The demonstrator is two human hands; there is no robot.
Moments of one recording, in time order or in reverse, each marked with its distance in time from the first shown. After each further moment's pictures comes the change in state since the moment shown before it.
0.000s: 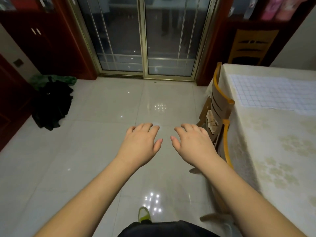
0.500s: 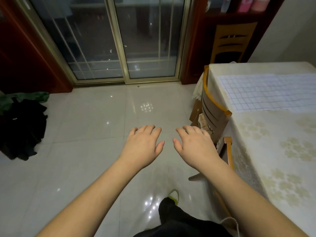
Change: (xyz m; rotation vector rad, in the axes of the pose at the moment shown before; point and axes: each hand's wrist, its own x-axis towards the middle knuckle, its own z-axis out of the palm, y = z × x) left_hand 0.171 -0.030 0.017 -0.003 -0.075 0.186; right_hand 0.133 0.045 -0.004 0.022 -0.019 0.165
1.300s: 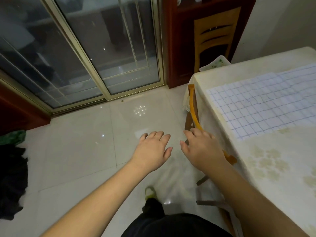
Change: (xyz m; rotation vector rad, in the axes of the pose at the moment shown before) left_hand 0.325 0.012 0.032 0.087 -0.221 0.234; right_hand 0.246 0.157 -0.007 0.093 -0.059 0.226
